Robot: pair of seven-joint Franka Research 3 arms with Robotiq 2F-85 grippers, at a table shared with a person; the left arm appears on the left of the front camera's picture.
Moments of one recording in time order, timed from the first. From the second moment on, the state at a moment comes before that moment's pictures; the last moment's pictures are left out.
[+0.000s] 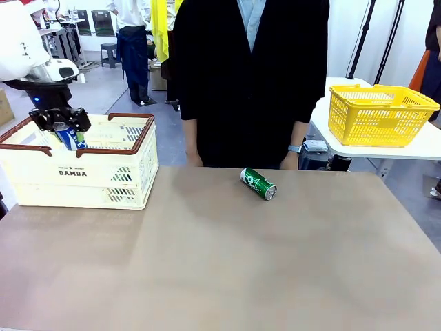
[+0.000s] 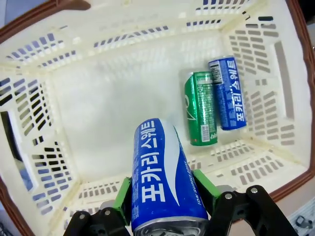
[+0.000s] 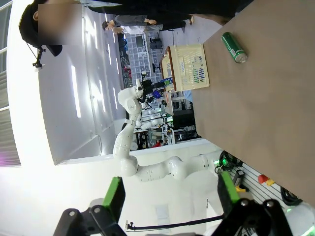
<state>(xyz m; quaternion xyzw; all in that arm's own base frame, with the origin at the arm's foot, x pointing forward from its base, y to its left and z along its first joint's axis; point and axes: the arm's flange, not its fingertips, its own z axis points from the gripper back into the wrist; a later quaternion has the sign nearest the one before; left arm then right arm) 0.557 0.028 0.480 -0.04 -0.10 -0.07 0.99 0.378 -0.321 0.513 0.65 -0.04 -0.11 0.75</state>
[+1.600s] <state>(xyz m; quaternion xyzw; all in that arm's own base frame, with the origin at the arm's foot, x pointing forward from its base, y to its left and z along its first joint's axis) 0.630 0.028 0.413 0.00 0.00 -0.05 1.00 0.378 -0.321 0.513 0.65 -0.04 -0.11 0.75</state>
